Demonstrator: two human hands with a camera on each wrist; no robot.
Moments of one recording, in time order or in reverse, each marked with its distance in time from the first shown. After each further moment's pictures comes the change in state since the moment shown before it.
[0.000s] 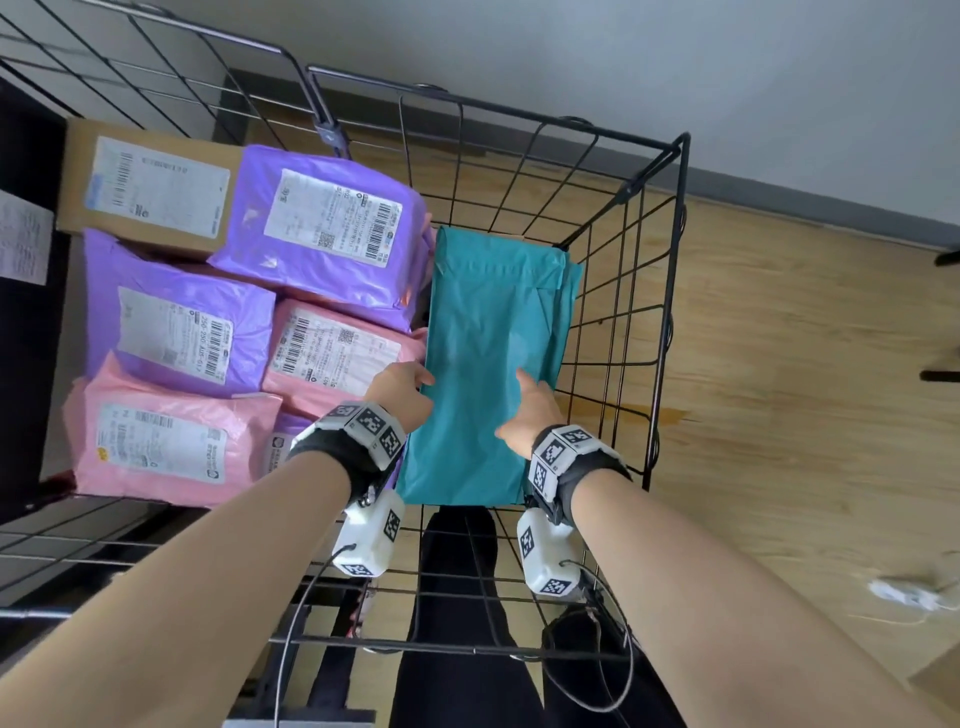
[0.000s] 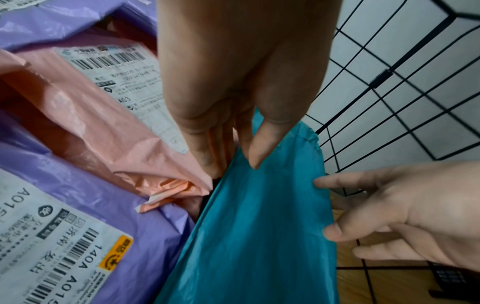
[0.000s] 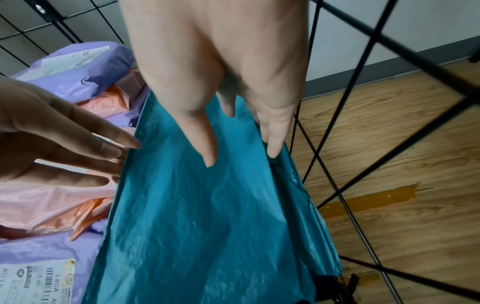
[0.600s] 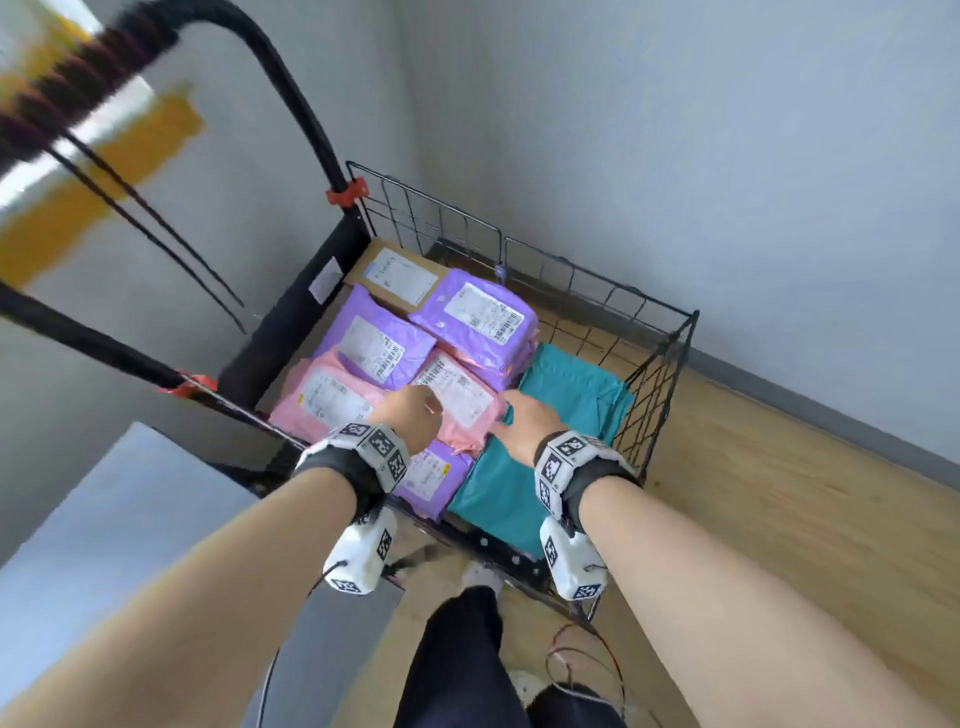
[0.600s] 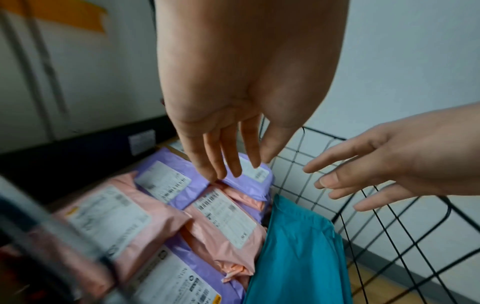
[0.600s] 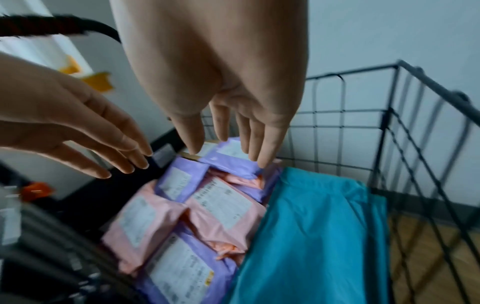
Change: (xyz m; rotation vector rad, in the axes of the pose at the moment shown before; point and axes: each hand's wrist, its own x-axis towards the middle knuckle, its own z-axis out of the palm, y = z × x) left_hand -0.194 -0.002 -0.062 -0.035 0.463 -0.074; right_hand -0.165 -0.068 -0.030 -0.399 0.043 -0.648
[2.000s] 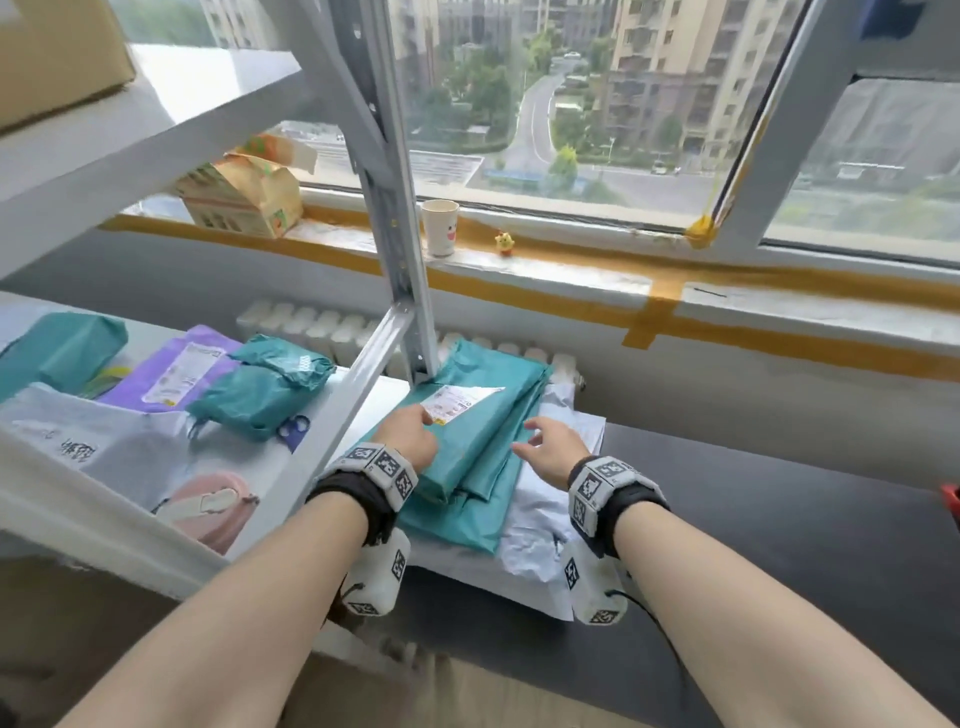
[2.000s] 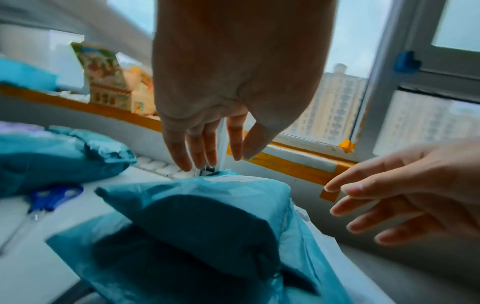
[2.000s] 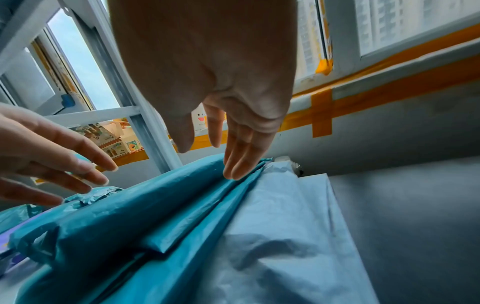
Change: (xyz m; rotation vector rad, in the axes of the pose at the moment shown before) left_hand -0.716 -0.539 0.010 -0.577 0.751 -1.092; right_hand -0.467 -0.372 0.544 -0.569 -0.544 -0.958
